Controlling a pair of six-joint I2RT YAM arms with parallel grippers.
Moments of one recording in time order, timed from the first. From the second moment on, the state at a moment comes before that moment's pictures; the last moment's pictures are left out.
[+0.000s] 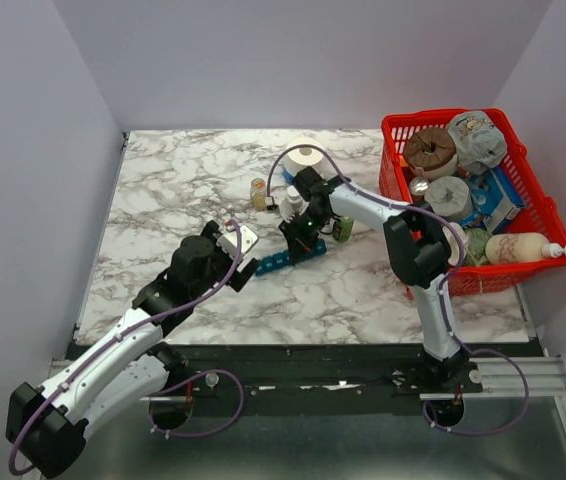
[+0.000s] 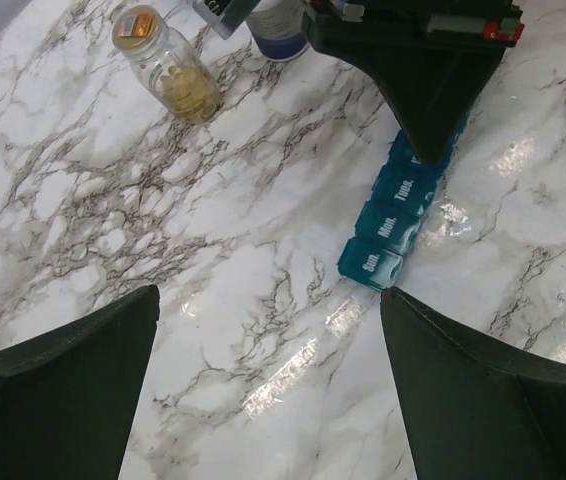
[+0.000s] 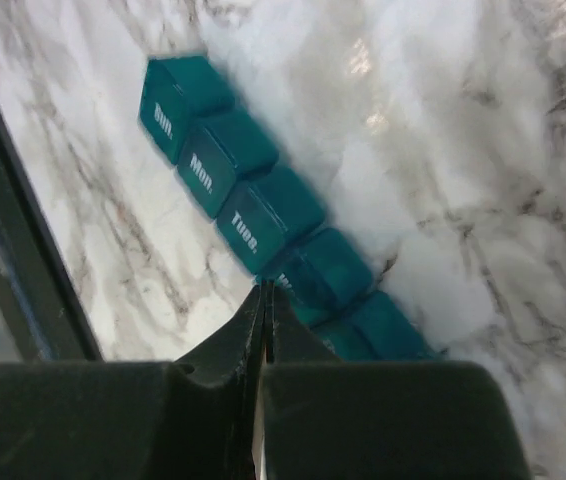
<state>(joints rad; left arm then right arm) -0.61 0.77 0.55 -0.18 -0.03 0.28 0.62 2.20 1.71 -0.83 -0.68 -0.39</state>
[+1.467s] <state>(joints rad) -0.41 0.70 1.08 -0.30 -0.03 -0.18 0.48 1.18 1.60 -0.39 -0.11 -0.08</state>
